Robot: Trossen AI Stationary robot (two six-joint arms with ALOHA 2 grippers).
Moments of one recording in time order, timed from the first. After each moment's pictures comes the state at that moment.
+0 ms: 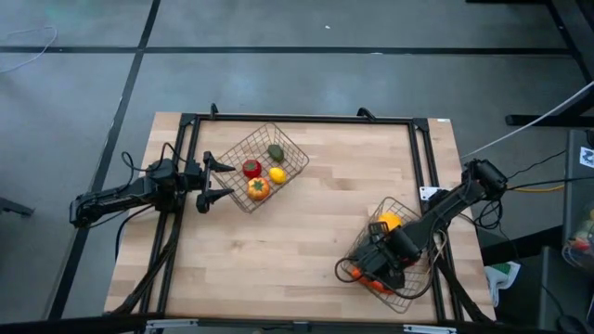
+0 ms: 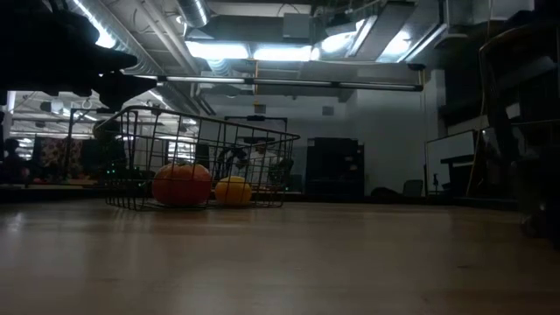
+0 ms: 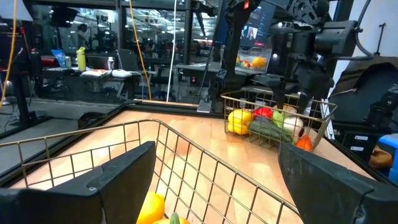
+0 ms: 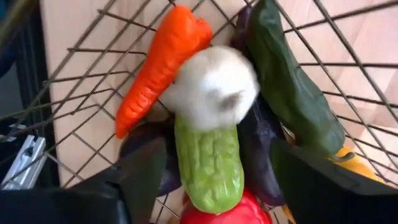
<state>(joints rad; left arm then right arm) 0.30 0.01 0.01 0.04 0.20 -0.08 0.65 1.65 1.30 -1.18 -0.09 0.47</state>
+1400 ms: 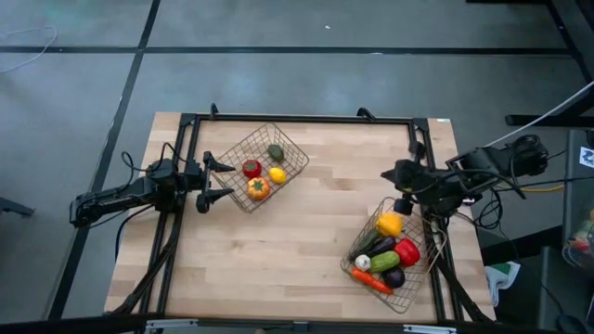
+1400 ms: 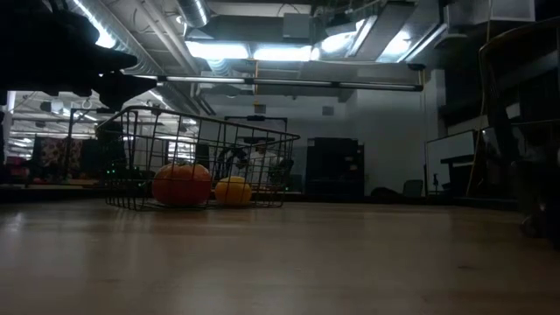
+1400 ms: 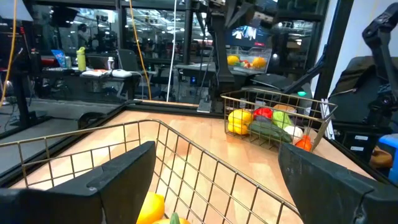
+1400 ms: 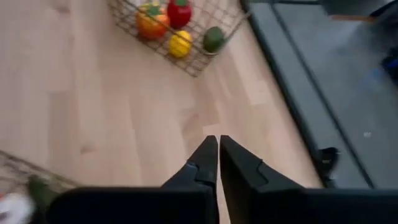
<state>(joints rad) 0.30 0.01 0.01 0.04 0.20 -0.08 0.41 1.07 1.37 -1.27 0.60 0.39</state>
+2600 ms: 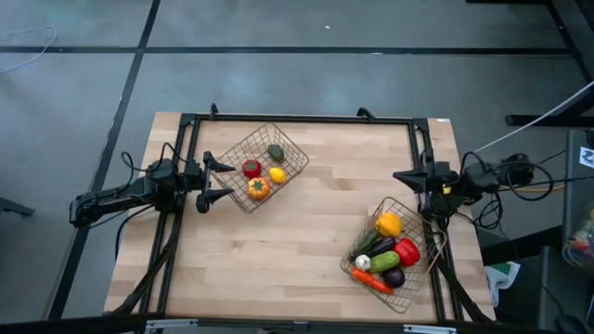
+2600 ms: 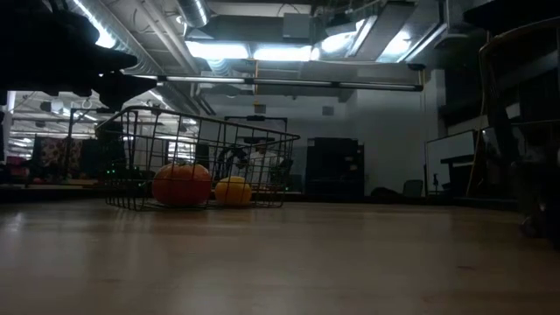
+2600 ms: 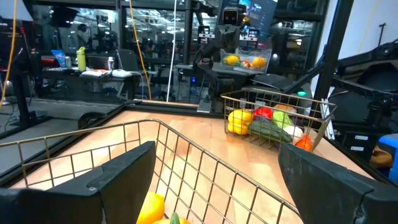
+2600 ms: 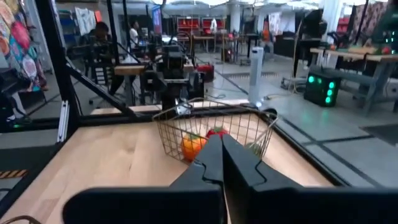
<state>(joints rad) 0.30 0.01 0.01 0.04 0.20 -0.08 0.41 0.13 0.46 -0.33 0.55 0.02</state>
